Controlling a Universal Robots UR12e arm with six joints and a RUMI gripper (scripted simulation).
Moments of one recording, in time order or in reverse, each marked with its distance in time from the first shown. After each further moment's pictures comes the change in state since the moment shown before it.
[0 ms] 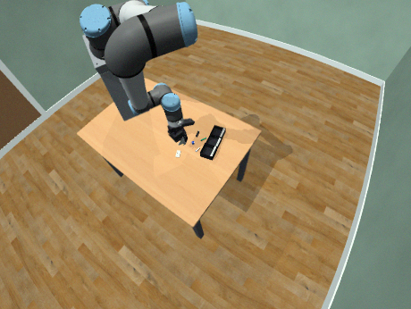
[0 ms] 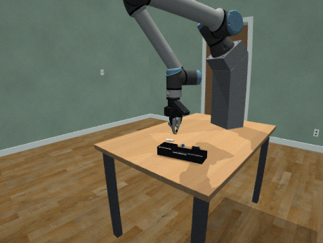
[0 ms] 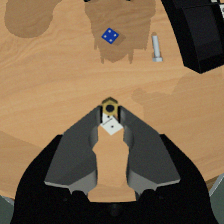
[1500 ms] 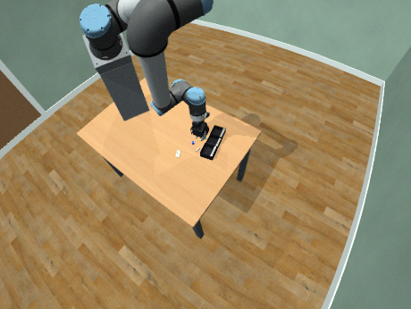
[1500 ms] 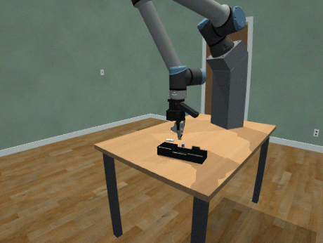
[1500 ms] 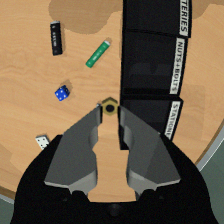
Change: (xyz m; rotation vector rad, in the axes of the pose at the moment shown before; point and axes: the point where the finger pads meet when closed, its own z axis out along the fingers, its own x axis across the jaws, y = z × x) arm 0.059 -0.109 -0.009 0.005 0.009 -0.439
